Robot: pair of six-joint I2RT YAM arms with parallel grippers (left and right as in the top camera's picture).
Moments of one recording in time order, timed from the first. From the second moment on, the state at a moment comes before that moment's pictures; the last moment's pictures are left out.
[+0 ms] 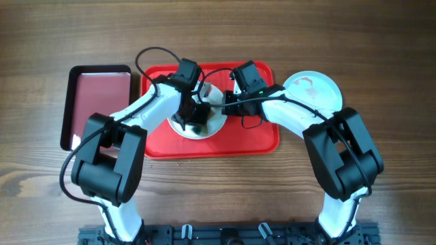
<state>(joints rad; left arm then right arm) -0.39 1.94 1.21 -0.69 0.20 -0.19 0.50 1.99 1.17 -0.27 -0.26 0.56</state>
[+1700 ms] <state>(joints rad) -0.28 2.10 1.48 -1.01 0.05 -0.49 0.53 1.99 1.17 -0.37 -0.44 0.60</state>
